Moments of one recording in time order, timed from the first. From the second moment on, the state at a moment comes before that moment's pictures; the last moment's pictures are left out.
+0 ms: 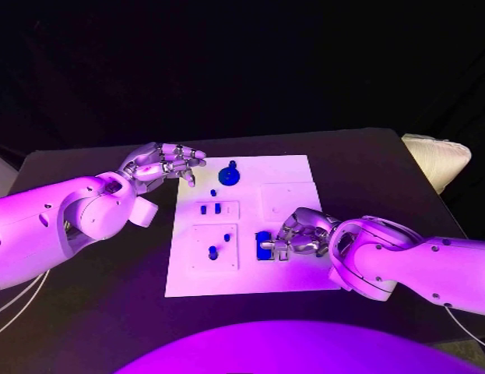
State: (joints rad) left arm 1.11 -0.87 -0.03 1.43 -0.20 -0.01 0.32; left_hand 1.32 -0.18 0.56 0.02 0.23 0.87 0.21 0.24 0.22 0.92 0.14 0.41 0.10 0.92 0.08 1.06 0.43 0.17 0.87 0.17 0.87 0.71; right arm 1.04 -0.94 -0.19 1.84 -1.15 -0.42 -0.42; right_hand 1.07 -0.05 -0.08 0.29 0.14 1.08 0.07 0.34 0.40 1.46 0.00 1.44 1.31 1.47 -0.06 1.53 1.31 0.04 1.47 0.04 1.42 1.31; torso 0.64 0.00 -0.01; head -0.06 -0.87
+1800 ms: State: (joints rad) left arm 1.11 -0.87 -0.03 1.43 -0.20 -0.01 0.32; left_hand 1.32 -0.17 0.57 0.02 0.23 0.87 0.21 0.24 0.22 0.92 0.14 0.41 0.10 0.92 0.08 1.06 0.43 0.17 0.87 0.17 0.87 0.72; right arm 1.03 -0.93 -0.19 1.82 -1.22 -0.38 -0.37; right_hand 1.45 -0.07 -0.05 0.28 0.06 1.09 0.03 0.48 0.49 1.46 -0.04 1.49 1.31 1.46 -0.10 1.54 1.31 0.03 1.47 0.01 1.46 1.31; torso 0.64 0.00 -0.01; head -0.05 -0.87
